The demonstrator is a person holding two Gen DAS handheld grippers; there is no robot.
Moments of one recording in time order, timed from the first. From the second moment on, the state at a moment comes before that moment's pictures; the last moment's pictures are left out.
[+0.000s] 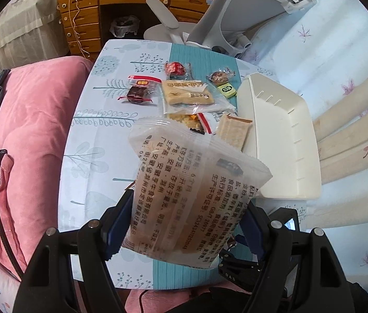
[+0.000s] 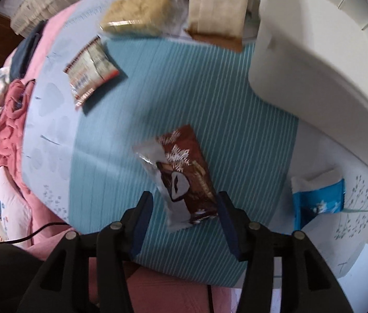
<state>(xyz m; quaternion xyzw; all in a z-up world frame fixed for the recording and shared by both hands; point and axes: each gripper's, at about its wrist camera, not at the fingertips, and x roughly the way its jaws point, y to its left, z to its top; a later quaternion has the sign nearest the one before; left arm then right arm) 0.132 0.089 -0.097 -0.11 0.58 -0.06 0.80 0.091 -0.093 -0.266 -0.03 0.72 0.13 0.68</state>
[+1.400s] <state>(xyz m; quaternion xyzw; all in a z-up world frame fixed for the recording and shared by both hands) 0.159 -0.054 -0.073 -0.10 0.53 -0.14 0.83 0.108 -0.225 -0.125 0.04 0.50 0.20 0.84</state>
